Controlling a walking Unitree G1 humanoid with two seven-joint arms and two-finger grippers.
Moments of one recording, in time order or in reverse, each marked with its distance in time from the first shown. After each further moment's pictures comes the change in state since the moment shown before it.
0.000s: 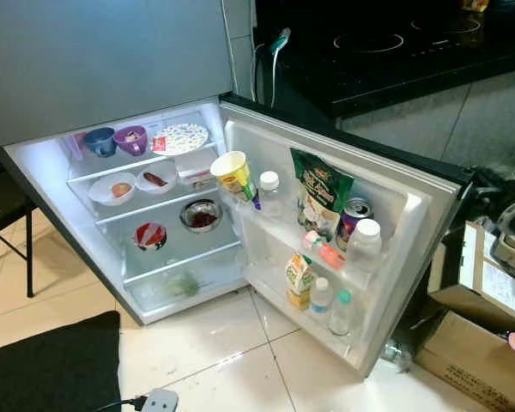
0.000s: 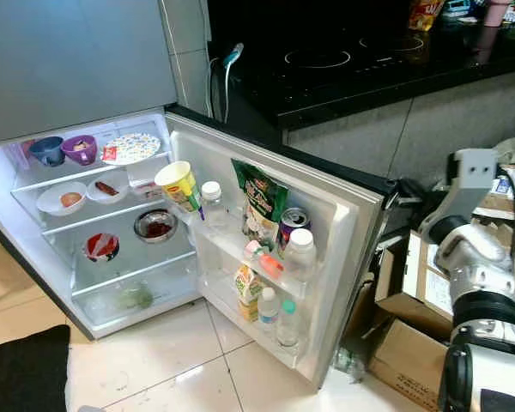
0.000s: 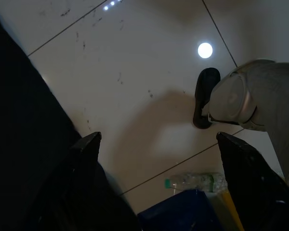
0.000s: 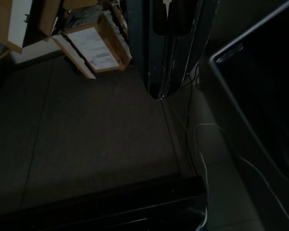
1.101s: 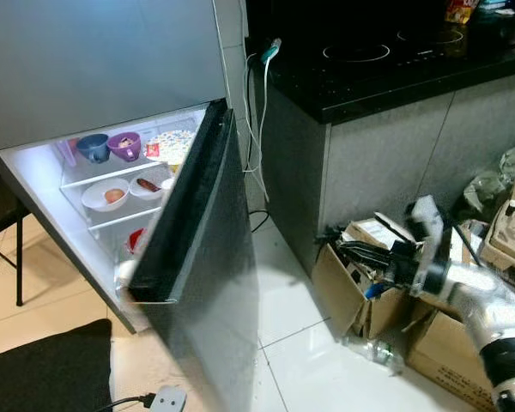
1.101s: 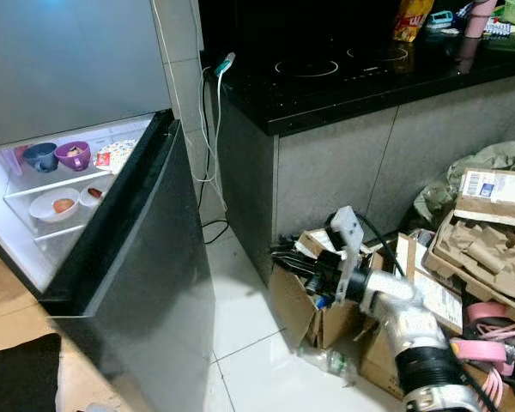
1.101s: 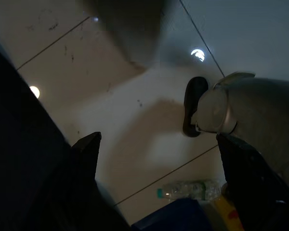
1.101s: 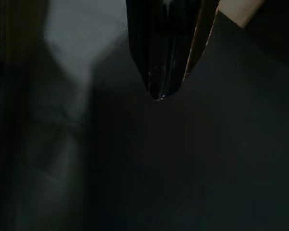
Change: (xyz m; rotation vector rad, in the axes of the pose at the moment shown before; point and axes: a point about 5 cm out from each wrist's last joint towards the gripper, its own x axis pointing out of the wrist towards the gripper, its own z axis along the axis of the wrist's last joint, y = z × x) left arm 0.007 -0.012 0.010 0.003 -0.007 -0.019; right arm -0.026 0.110 -0.107 -0.011 0.291 0.600
